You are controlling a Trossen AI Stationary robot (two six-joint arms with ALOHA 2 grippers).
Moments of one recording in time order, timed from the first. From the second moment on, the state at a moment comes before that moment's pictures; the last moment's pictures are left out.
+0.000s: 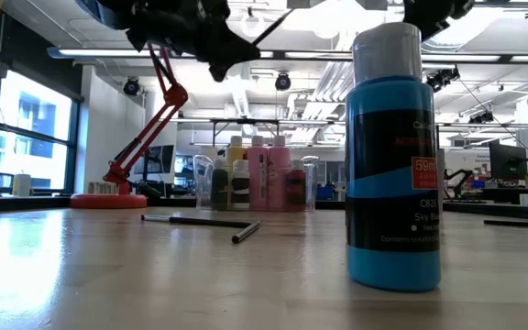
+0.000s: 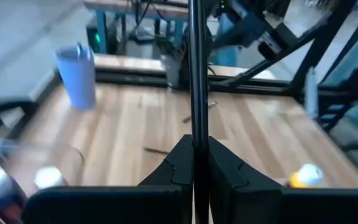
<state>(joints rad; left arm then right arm) 0.40 1.34 0.97 0.12 0.51 0.04 0.36 1.27 1.11 -1.06 1.01 0.66</state>
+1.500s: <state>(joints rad) 0.21 1.55 0.97 0.48 0.38 0.04 0.14 0.94 0.27 1.06 0.31 0.03</state>
